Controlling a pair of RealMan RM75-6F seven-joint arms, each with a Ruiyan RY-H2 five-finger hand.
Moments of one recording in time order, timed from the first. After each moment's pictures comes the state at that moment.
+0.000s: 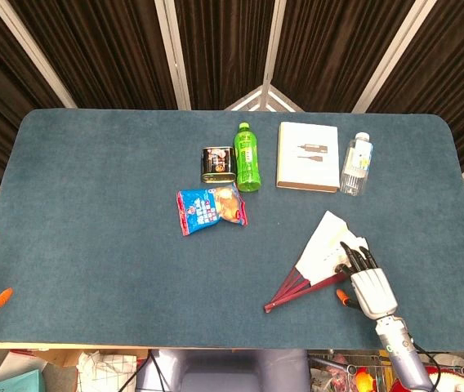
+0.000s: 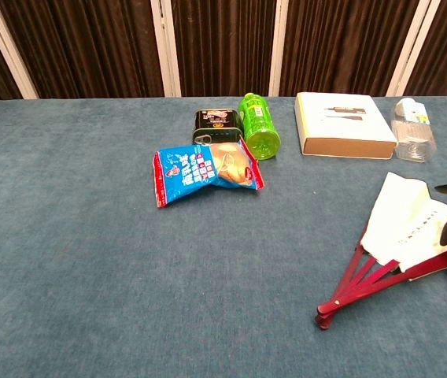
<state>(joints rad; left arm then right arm) -0.02 -1.07 -0.04 -1.66 1.52 1.56 0.07 0.22 -1.68 -0.01 -0.94 -1.66 1.39 0.11</state>
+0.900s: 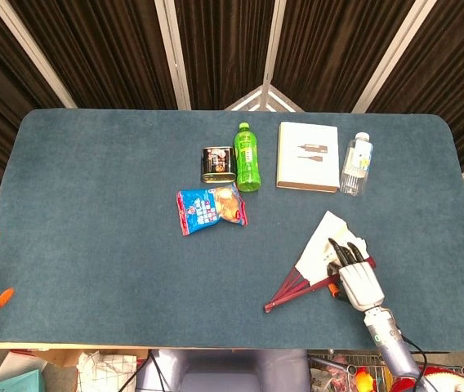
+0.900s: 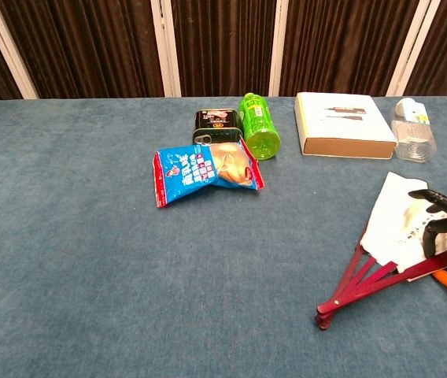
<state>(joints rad) -0.02 -1.07 -0.03 -1.67 1.51 1.55 0.08 0.28 -1.74 -0.01 -0.87 -1.64 1.33 0.13</state>
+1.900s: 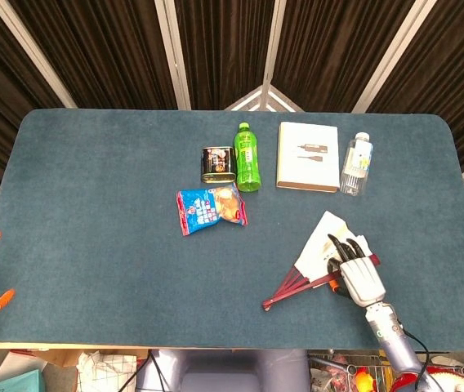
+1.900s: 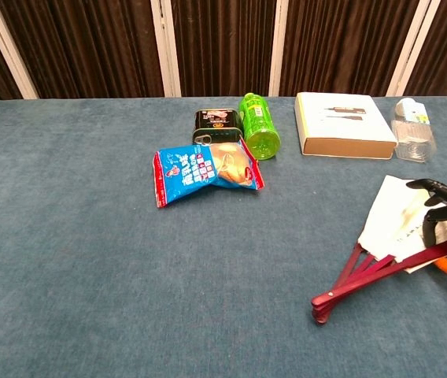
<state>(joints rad) -0.02 -1.07 -0.03 -1.67 1.53 1.55 0.08 0.30 -1.72 -0.02 -0.87 -1.64 1.35 0.18</state>
